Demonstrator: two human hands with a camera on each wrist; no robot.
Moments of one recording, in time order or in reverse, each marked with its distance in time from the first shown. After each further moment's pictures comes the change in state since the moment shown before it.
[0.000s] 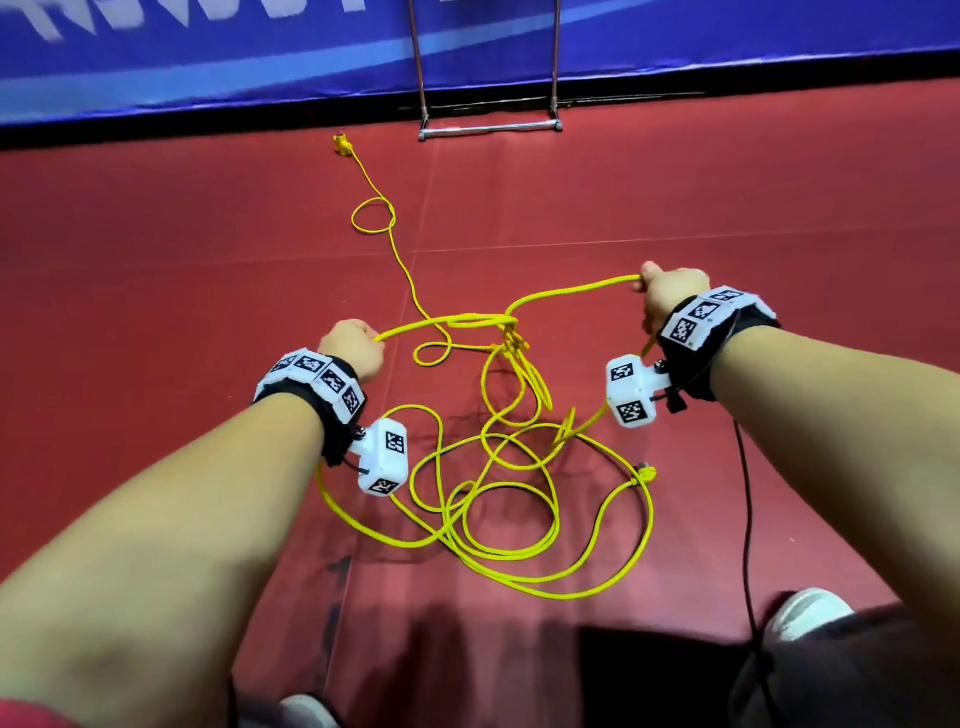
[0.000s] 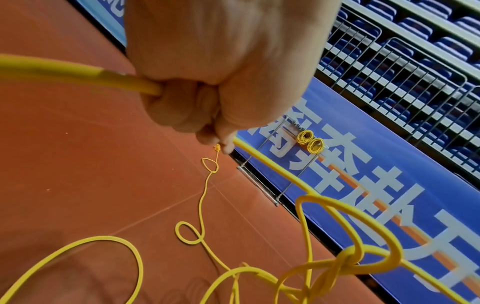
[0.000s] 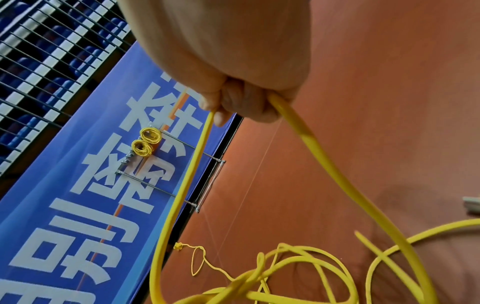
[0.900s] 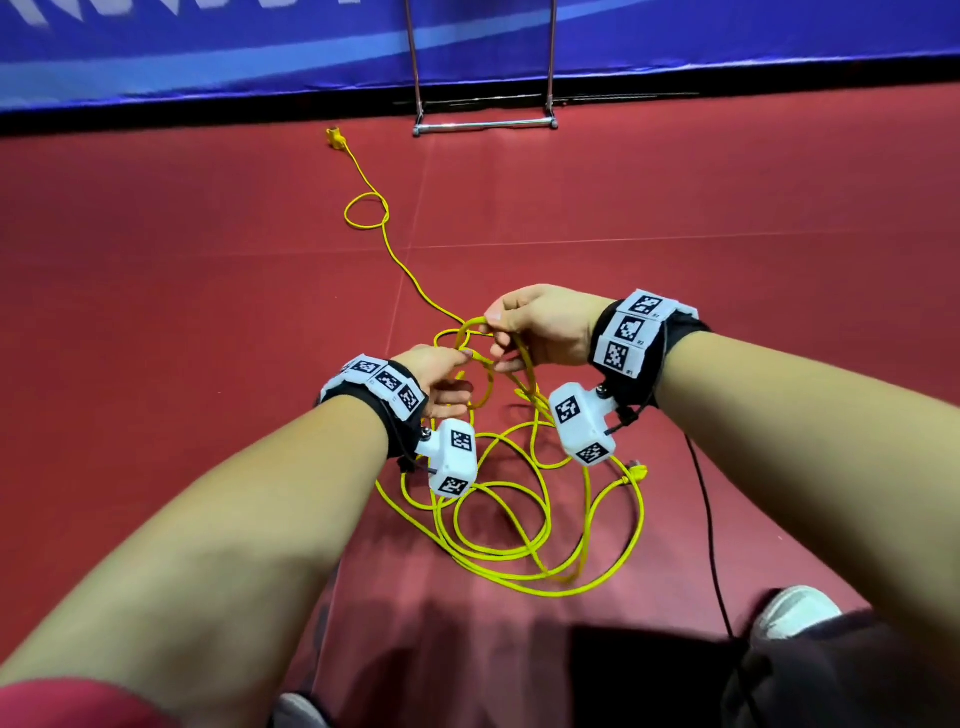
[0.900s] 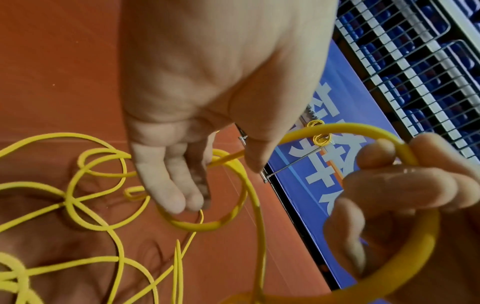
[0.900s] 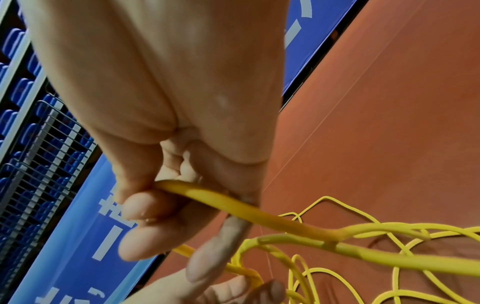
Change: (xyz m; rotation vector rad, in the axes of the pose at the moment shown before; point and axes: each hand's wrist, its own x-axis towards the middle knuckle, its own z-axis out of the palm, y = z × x) left_hand -0.040 0.053 0.056 -0.626 -0.599 -0.346; right_hand -0.105 -0.027 0.051 0.061 -1.122 -0.021
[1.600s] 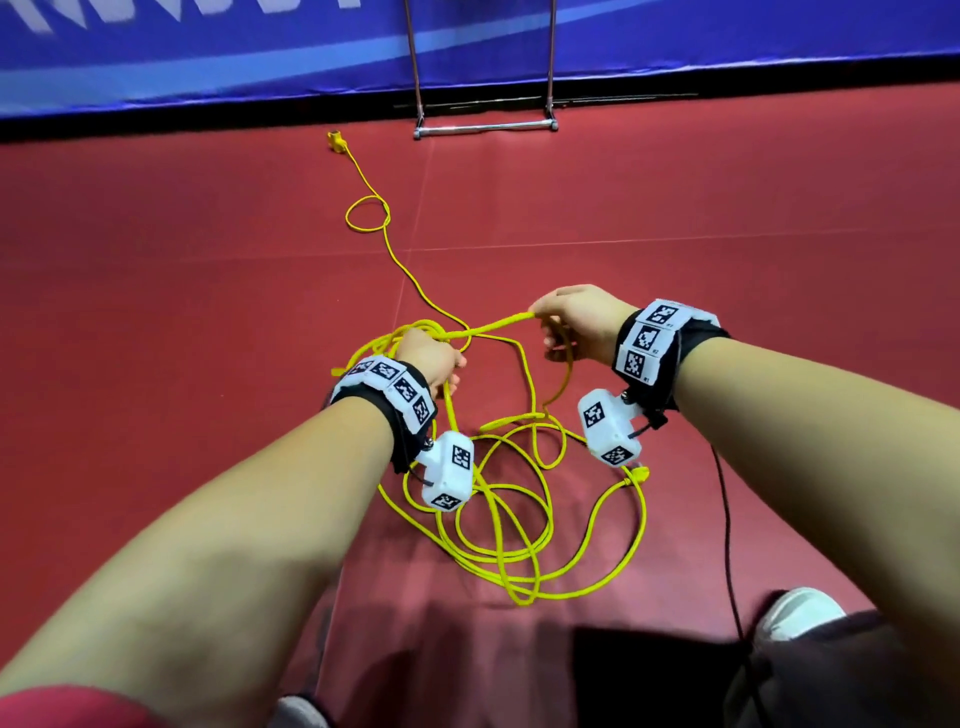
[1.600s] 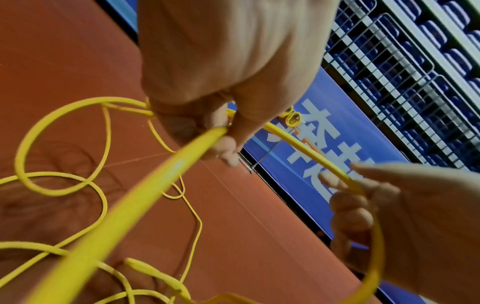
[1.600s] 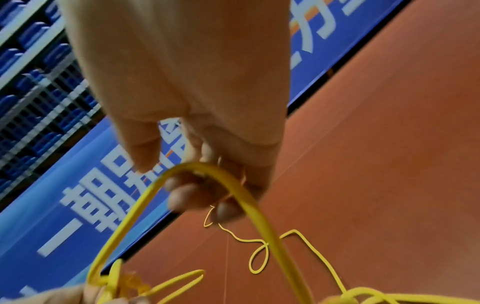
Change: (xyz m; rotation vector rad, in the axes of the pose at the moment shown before) left_hand 0.013 0.005 0.004 0.051 0.269 0.226; right_hand 0.001 0.012 -0.035 -0.060 0.389 0.038
